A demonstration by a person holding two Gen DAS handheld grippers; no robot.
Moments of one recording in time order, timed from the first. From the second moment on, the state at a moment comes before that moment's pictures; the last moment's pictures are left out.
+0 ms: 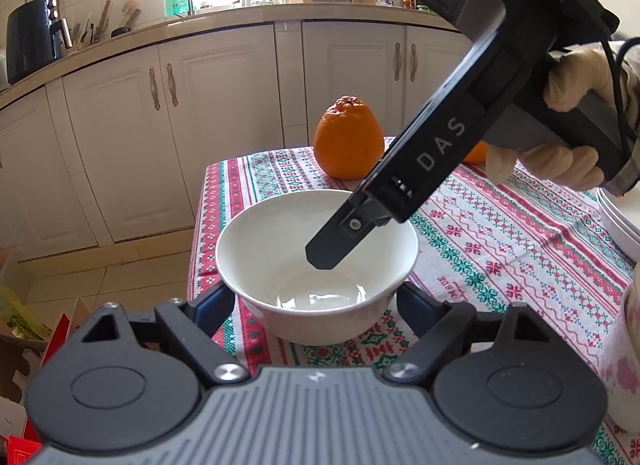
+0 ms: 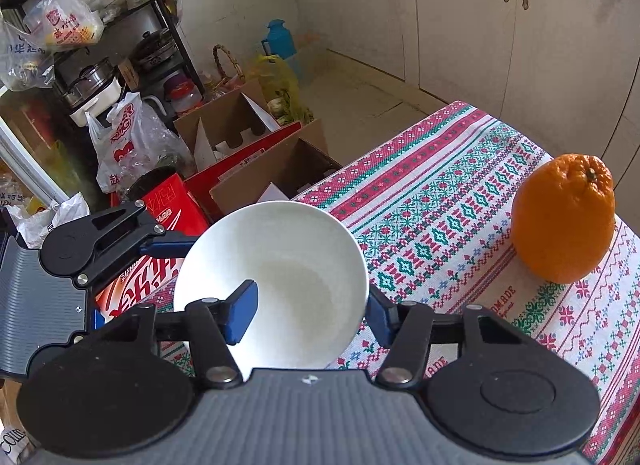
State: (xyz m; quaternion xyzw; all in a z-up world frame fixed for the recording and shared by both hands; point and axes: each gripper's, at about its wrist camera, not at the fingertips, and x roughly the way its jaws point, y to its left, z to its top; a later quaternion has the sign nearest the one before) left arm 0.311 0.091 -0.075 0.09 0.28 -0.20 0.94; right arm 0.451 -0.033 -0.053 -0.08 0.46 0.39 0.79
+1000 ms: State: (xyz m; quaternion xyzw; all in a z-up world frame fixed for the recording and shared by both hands) left arm 0.211 0.065 -0.021 0.12 0.27 -0.23 0.93; right arm 0.332 -0.073 -0.002 -0.07 0.44 0.40 0.80
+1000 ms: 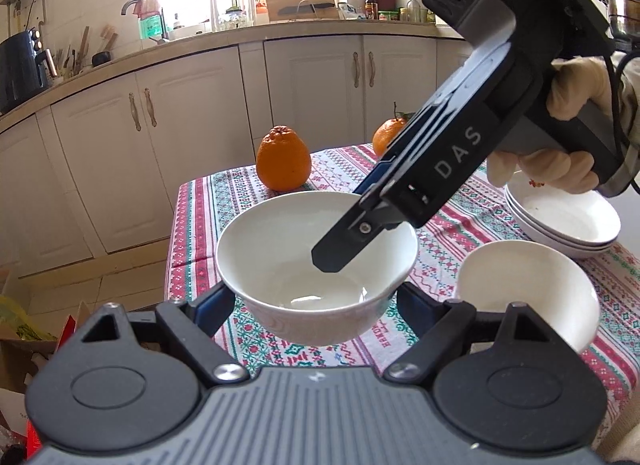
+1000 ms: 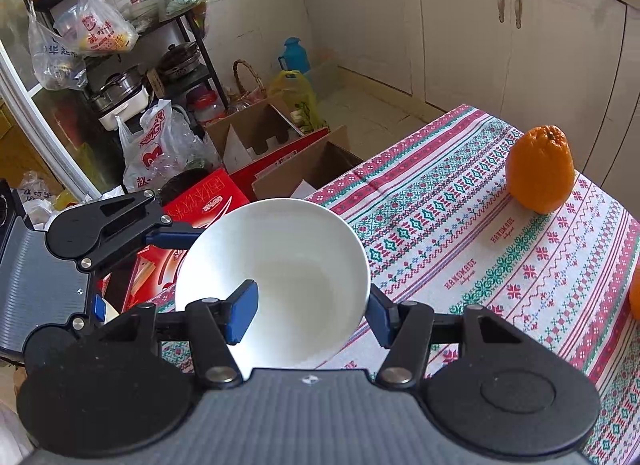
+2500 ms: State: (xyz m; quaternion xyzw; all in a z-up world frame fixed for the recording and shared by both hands) left arm 0.152 -0.008 -0.022 0.12 0.29 -0.32 0.89; right arm 0.221 -0.166 0.004 -0.06 0.43 0.33 0.84
